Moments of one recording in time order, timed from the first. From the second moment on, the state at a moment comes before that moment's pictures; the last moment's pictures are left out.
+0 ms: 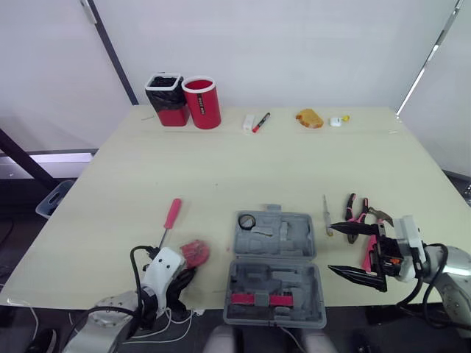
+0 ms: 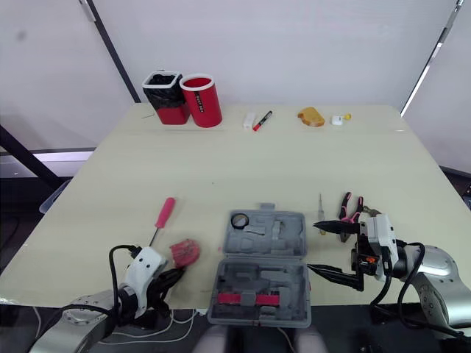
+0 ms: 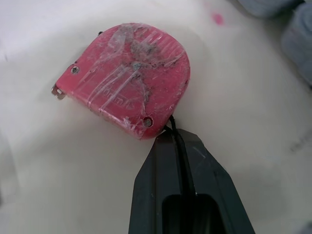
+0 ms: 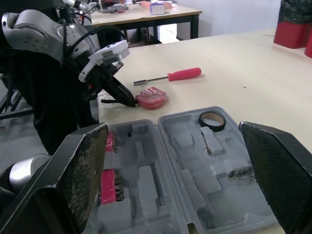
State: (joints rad) left arm 0.39 0.62 0.07 -0.47 -0.20 0.58 -0.58; right arm 0.03 -0.66 -0.10 -0.24 0.61 0.12 1.29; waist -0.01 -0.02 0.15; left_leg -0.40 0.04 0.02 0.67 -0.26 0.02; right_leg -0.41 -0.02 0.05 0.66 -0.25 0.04
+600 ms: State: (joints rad) left arm 0.49 0.68 0.09 -0.48 -0.19 0.46 -0.62; right arm 0.00 -0.65 -0.04 -0.22 0.56 0.06 1.35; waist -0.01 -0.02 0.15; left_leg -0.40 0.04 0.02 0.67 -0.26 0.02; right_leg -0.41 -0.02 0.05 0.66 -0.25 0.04
